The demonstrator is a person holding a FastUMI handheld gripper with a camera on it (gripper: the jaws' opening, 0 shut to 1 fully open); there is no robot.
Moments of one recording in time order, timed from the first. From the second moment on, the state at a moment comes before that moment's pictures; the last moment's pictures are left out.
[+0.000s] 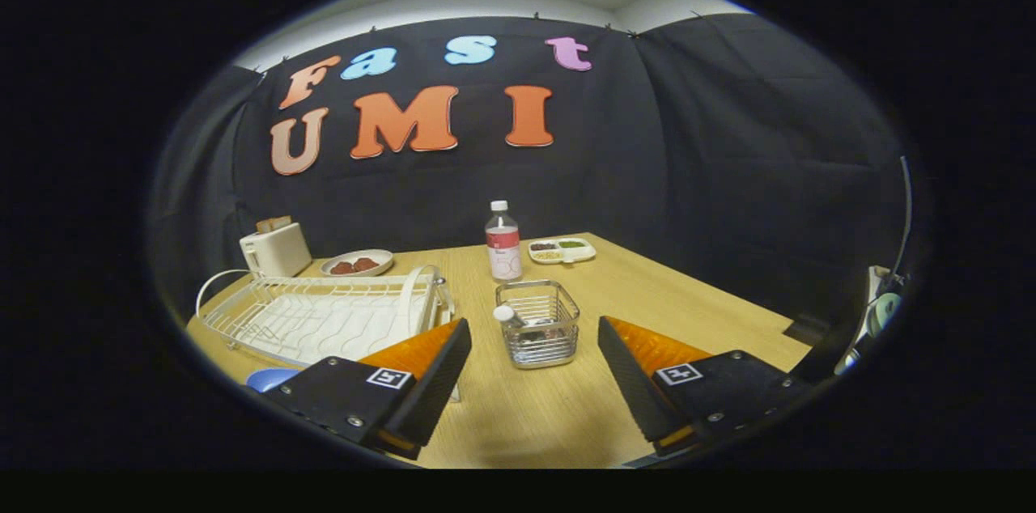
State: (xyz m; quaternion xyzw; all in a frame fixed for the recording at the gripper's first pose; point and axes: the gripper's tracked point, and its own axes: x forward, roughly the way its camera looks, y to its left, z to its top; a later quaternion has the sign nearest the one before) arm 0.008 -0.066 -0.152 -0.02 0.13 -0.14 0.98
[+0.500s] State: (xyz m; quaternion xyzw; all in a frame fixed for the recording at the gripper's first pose) arm 0.045 -0.061 -0.172 -0.06 0.13 -0.13 0.98
